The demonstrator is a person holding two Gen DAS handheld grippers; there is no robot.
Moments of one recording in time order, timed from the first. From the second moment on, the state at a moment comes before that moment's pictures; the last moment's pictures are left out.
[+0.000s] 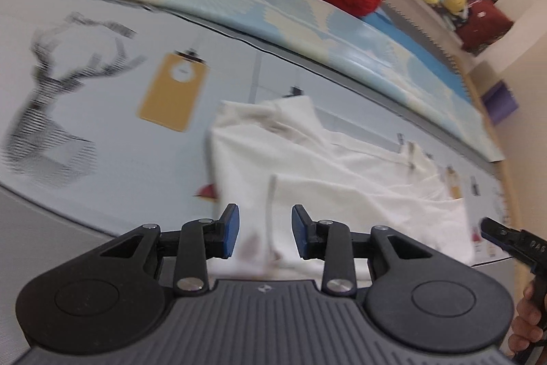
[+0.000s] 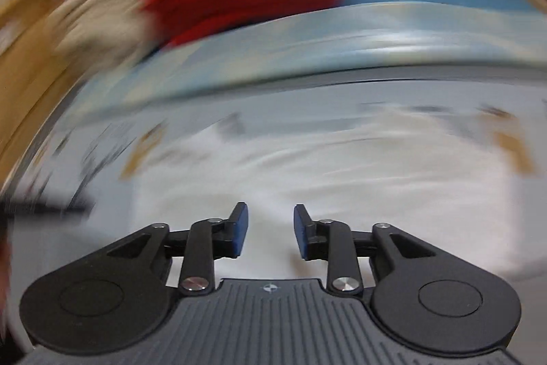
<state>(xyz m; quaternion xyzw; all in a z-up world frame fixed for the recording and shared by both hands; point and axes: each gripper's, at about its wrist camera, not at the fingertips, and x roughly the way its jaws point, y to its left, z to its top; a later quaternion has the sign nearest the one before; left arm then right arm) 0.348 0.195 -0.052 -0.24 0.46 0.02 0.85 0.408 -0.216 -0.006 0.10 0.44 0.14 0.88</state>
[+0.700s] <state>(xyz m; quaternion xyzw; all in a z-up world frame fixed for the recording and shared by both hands) 0.401 0.166 -0.125 -0.21 0.46 -0.02 0.86 0.418 -0.353 -0.011 0.20 0.36 -0.08 0.91</state>
